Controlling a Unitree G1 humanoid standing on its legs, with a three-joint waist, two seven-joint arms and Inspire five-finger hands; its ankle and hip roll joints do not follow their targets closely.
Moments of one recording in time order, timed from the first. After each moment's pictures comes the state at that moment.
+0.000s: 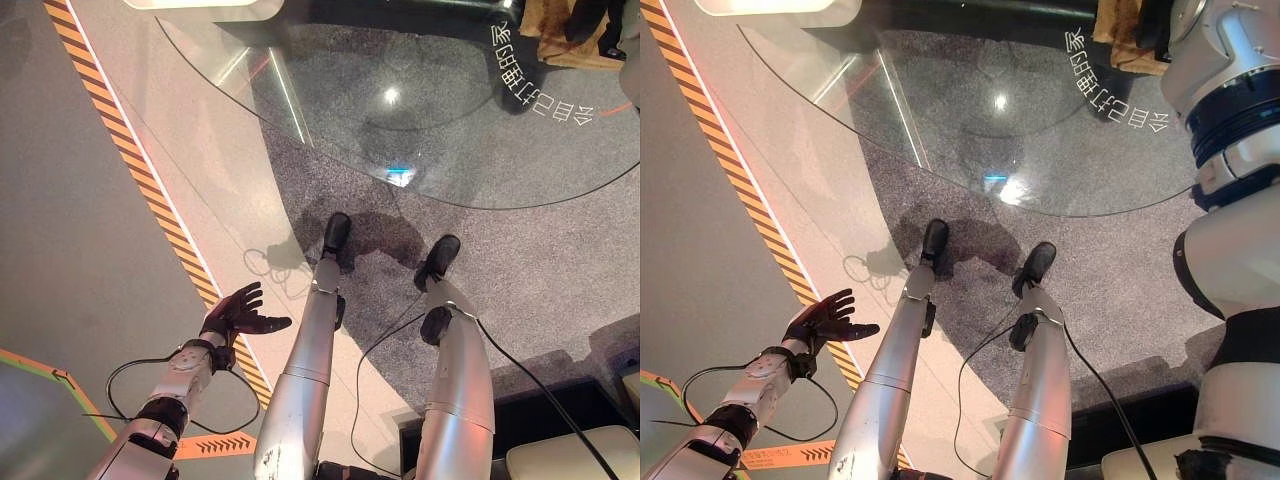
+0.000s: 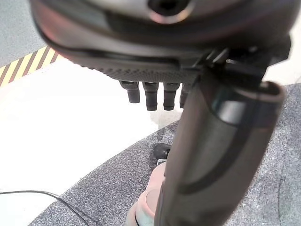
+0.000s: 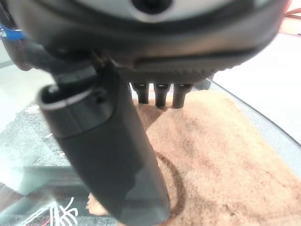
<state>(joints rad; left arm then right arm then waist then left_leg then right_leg) -0.34 0.49 -0.34 0.88 -0.61 -0.13 -0.14 -1.78 -0.82 0.99 1.06 -0.29 0.28 0.07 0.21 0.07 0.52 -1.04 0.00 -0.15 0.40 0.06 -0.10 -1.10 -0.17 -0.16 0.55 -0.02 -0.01</state>
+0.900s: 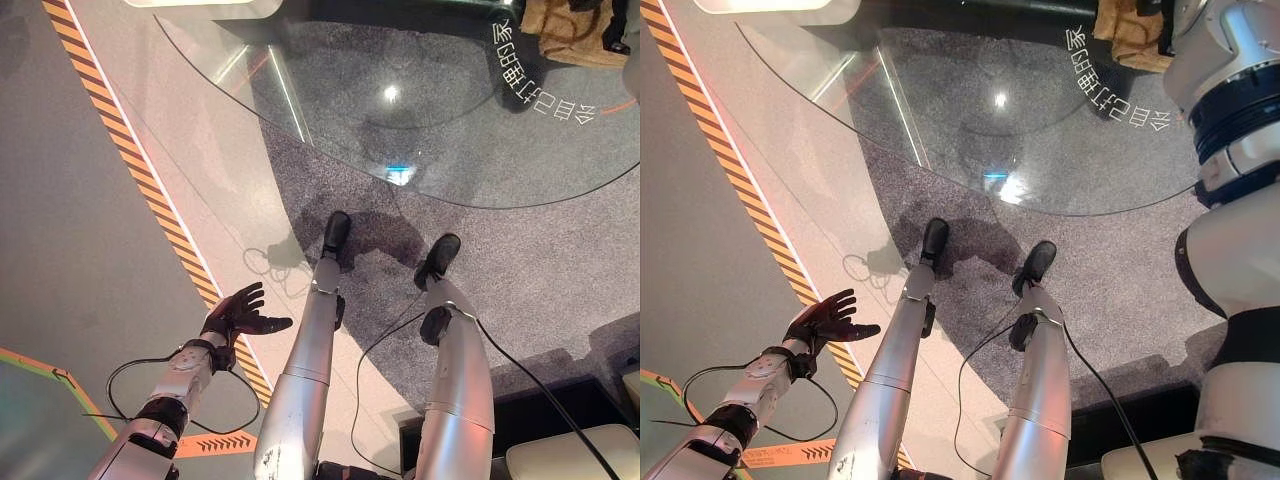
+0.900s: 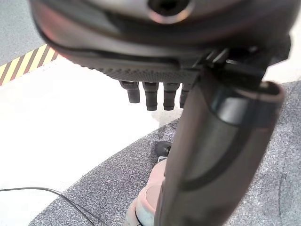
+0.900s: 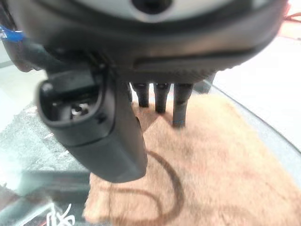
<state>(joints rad) -0.34 0.49 -0.34 0.88 -0.61 -0.13 -0.14 -1.81 -0.82 0.99 1.07 -0.31 0.28 0.07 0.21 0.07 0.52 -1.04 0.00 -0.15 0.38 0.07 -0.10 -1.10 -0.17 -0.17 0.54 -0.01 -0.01</state>
